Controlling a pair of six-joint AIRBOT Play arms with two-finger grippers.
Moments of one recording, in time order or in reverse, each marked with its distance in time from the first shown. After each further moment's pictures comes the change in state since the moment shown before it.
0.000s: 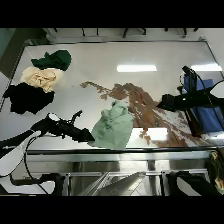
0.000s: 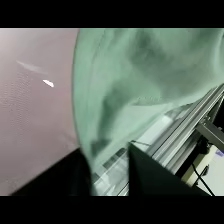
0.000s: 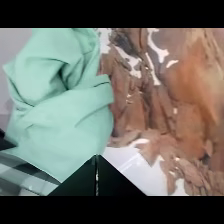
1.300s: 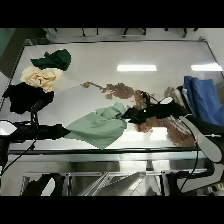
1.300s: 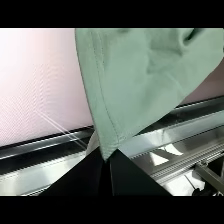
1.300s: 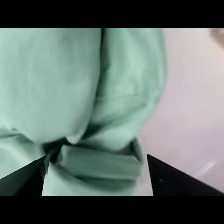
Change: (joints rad) left arm 0.256 0.726 -0.003 0.228 -0.158 -0.373; right arm 0.229 -0.559 -0.151 0.567 -0.217 -0.389
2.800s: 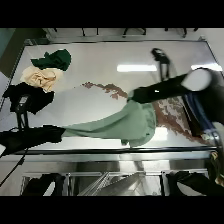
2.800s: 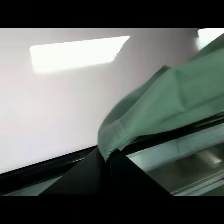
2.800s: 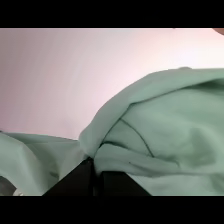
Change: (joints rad) left arm -0.306 0.261 0.127 0.286 0.056 -0.197; right arm 0.180 0.395 0.429 -0.681 0.092 0.481
